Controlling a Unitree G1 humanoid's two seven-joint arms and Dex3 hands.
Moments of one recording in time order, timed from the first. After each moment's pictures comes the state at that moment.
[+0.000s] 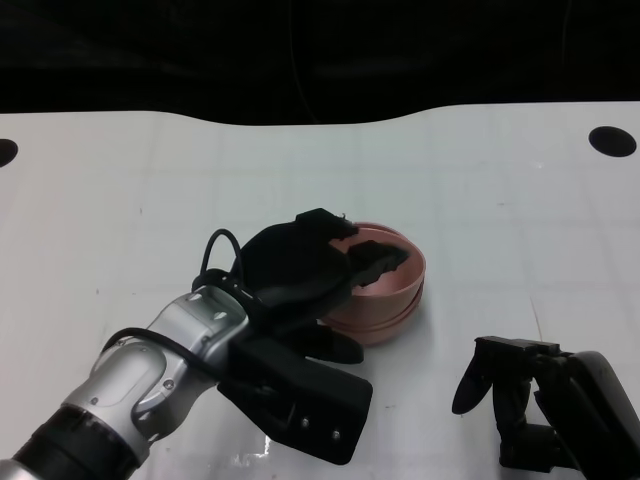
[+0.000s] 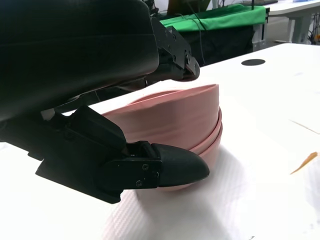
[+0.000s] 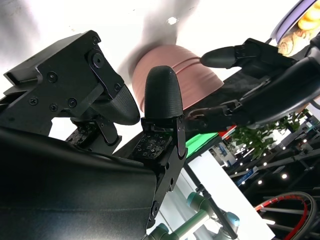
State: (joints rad) left arm -0.54 0.28 -0.59 0.30 0.86 -0.23 -0.09; right arm 0.09 -0.23 0.16 0.18 -0.59 -0.64 -0.31
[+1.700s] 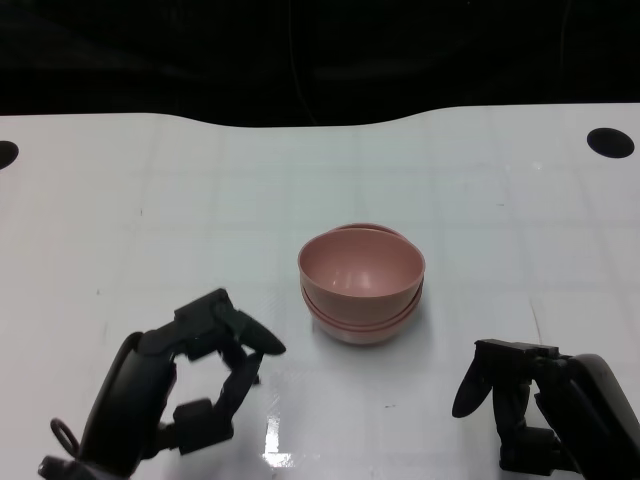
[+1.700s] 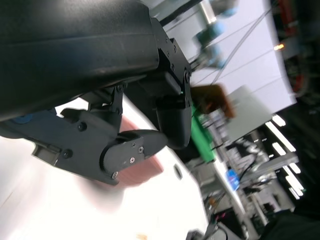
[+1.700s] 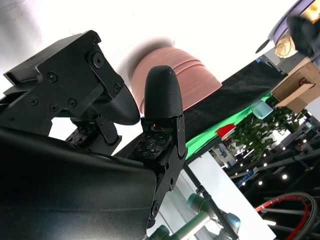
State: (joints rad) left arm 0.10 0.21 -0.18 0.11 -0.03 -0.63 -0.07; right arm 0.09 -0.23 0.16 0.17 -0.57 -0.64 -0.29
